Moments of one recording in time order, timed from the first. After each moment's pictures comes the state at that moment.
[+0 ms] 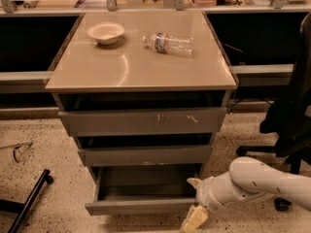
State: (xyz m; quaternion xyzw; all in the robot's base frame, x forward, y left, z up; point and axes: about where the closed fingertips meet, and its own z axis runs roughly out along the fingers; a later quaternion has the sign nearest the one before) arm 0.392 -0.101 0.499 -0.54 0.77 0.28 0.20
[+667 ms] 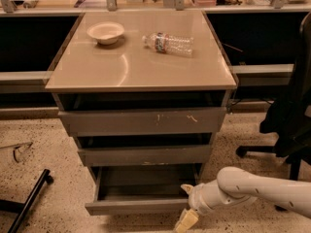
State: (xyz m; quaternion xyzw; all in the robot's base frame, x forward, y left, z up) arm 0.411 -0.087 0.405 -0.53 0.77 0.29 0.20
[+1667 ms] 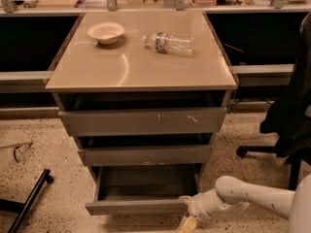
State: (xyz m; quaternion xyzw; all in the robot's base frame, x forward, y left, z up) arm 0.407 -0.089 0.316 -0.50 0.76 0.37 0.18
